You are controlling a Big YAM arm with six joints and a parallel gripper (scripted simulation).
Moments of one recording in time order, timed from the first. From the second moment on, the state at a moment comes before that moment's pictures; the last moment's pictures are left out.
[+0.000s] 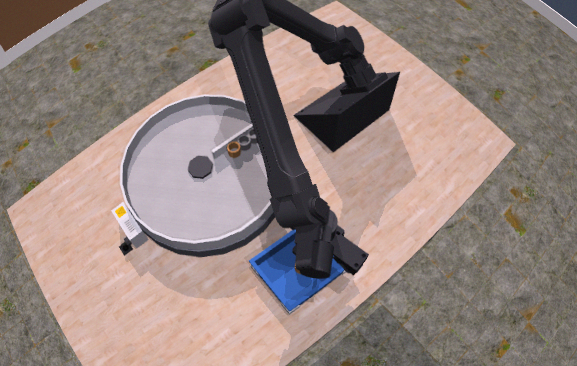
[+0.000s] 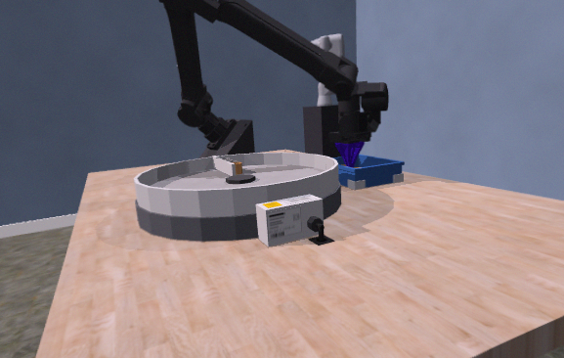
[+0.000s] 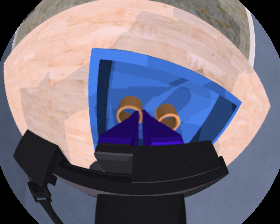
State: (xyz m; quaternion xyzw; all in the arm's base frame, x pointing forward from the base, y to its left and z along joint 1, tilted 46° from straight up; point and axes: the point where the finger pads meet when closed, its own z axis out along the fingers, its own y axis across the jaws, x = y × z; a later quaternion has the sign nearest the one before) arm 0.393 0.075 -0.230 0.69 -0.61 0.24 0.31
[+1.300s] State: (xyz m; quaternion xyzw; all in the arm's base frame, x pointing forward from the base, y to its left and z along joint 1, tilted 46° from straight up) arm 0.393 0.075 -0.230 0.69 -0.61 0.24 0.31
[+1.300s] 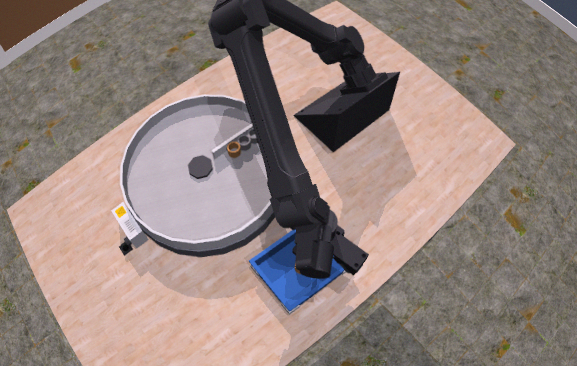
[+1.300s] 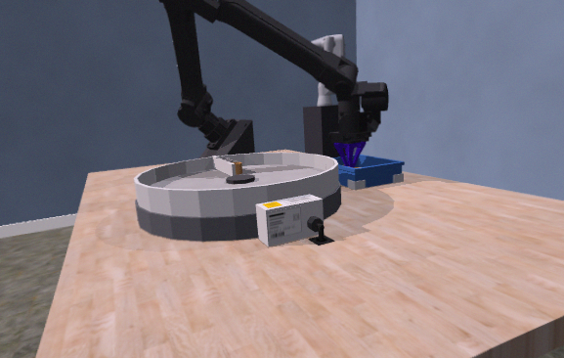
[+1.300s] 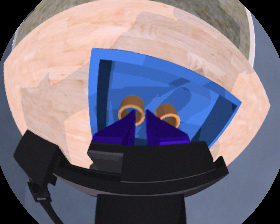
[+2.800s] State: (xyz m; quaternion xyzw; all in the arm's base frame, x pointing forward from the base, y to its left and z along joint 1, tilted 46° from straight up) arm 0.401 0.120 -0.182 0.69 -0.61 0.24 0.31
